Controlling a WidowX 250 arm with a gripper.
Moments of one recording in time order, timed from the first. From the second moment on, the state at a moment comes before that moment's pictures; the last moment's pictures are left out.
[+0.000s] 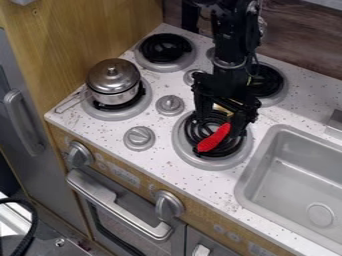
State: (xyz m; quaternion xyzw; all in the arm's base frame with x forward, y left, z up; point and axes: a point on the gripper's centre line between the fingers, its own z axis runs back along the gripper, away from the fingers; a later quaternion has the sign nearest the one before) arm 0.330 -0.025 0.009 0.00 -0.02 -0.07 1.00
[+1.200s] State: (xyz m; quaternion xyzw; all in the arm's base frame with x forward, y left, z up) arm 0.448 0.016 -0.002 0.01 -0.09 -0.02 1.00
